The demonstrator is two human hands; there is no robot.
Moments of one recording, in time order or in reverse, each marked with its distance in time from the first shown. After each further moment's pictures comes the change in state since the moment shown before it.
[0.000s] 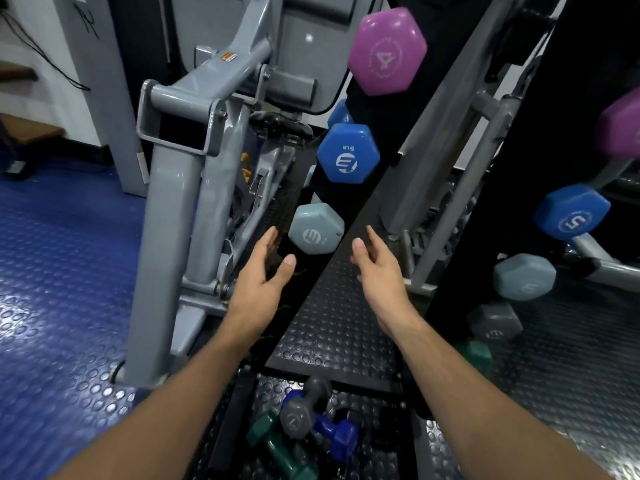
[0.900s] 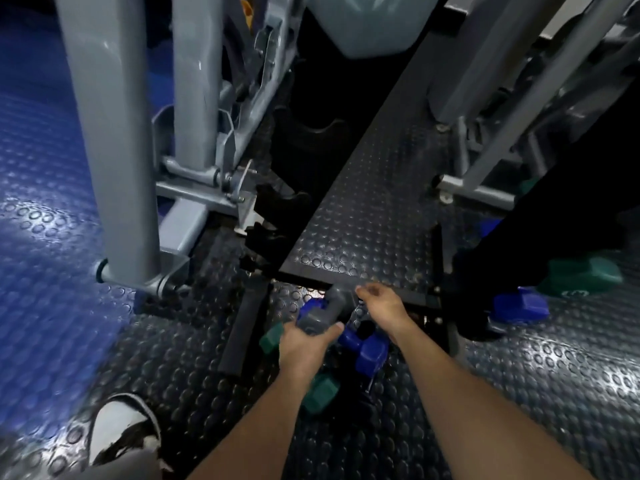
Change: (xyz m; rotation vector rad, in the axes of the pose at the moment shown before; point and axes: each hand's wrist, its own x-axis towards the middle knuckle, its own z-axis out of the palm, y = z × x) left_hand -0.127 -0.268 0.110 0.152 0.049 -1.021; right_hand -0.017 0.338 0.037 -0.444 -0.244 0.608
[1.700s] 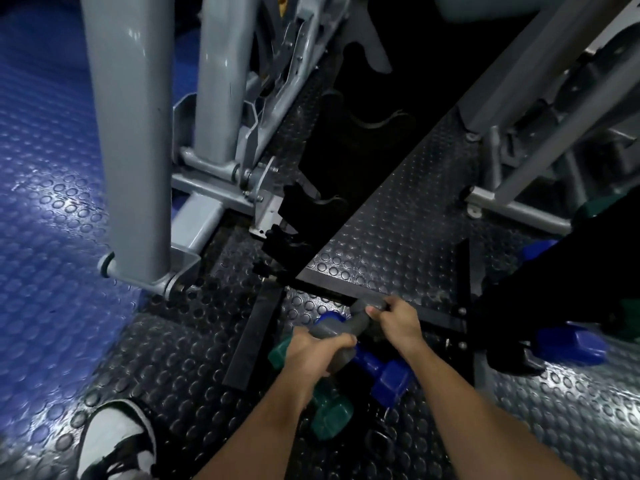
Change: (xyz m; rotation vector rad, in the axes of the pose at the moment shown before) left_hand 0.034 0.006 -0.015 -0.169 -0.144 -0.073; right_hand 0.050 0.015 0.026 -0.129 0.103 -0.077
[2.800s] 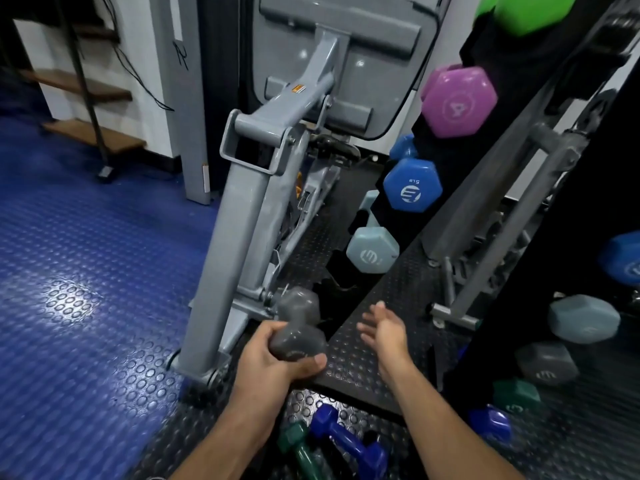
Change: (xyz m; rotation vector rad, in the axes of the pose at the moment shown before) left_hand -0.285 0.141 -0.116 -0.317 0.007 0.686; right_hand -0.183 -0.227 -0.142 0.854 0.066 -0.124
